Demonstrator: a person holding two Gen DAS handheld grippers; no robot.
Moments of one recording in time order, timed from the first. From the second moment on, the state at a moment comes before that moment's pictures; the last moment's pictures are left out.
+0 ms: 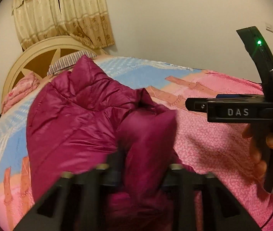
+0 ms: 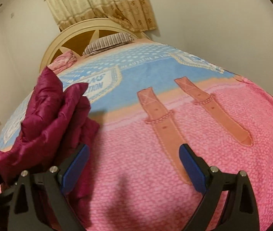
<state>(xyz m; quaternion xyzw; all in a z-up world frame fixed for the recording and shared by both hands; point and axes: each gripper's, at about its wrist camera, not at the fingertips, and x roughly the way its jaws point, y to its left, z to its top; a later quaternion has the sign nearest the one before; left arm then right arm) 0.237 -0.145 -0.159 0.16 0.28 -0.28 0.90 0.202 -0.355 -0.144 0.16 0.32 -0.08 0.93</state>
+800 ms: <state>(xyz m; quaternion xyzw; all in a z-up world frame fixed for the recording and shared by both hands) 0.335 -0.003 -0.136 -0.05 0.33 -0.02 0.94 0.310 -0.245 -0.041 0.12 0.32 0.07 0.94</state>
